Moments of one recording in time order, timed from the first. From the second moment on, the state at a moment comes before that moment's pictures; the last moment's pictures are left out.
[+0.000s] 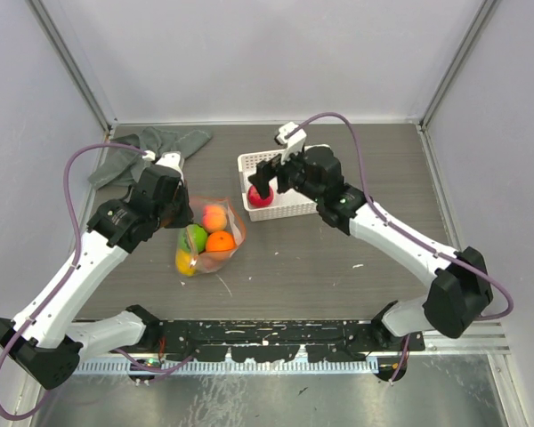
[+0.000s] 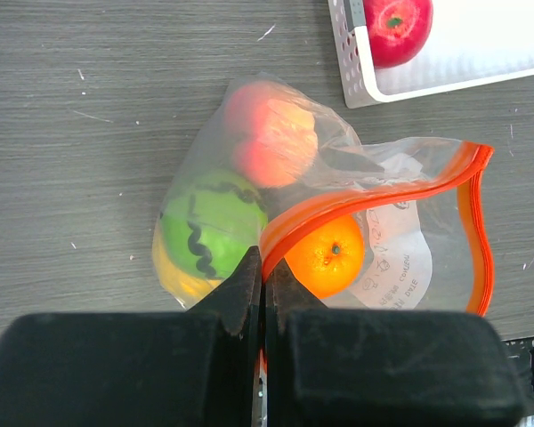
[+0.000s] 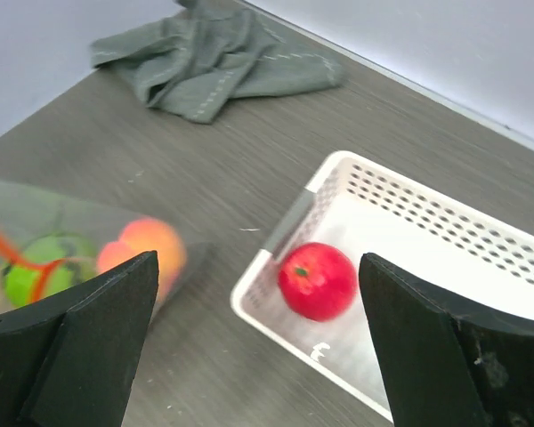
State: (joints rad) left arm -0.57 1.06 1.23 -0.93 -0.24 -0.49; right arm 0.71 1.38 1.12 0.09 -0.09 0.05
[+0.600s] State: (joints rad) left arm -0.57 1.06 1.22 -0.93 -0.25 -0.49; right arm 0.55 1.83 1.28 0.01 -0.10 0.18
